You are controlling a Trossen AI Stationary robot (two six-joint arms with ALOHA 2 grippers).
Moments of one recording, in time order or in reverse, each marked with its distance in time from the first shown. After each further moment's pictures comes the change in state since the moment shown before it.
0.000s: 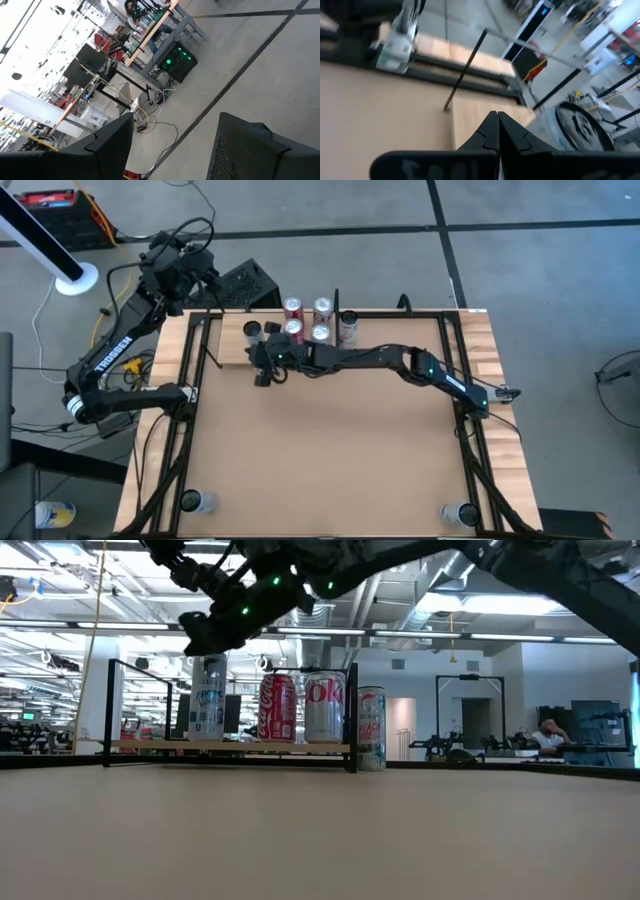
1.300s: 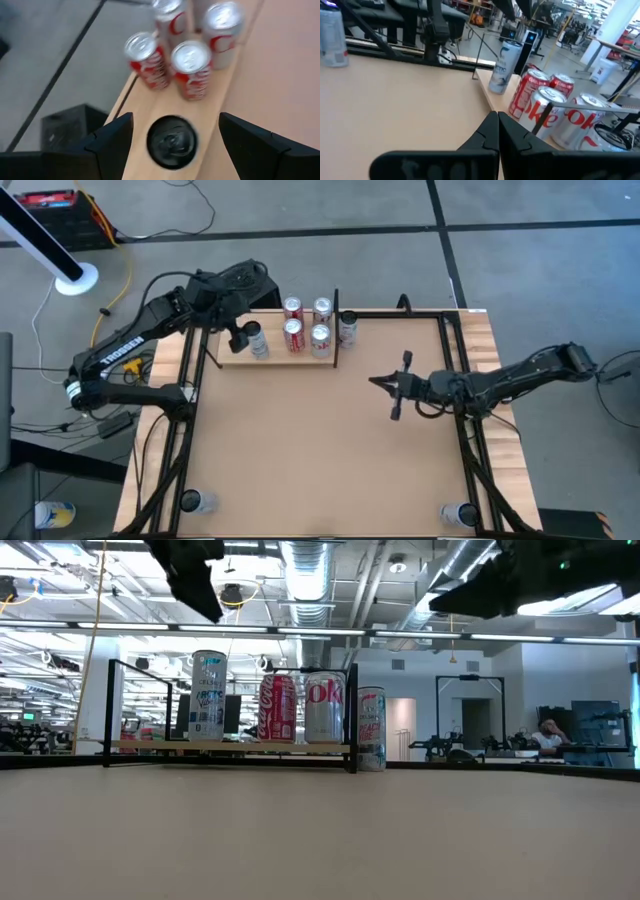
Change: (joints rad) left arm -0.242 0.077 0.000 -0.504 0.562 -0.486; right arm 0.277 -1.491 -1.736 0.432 0.195 0.207
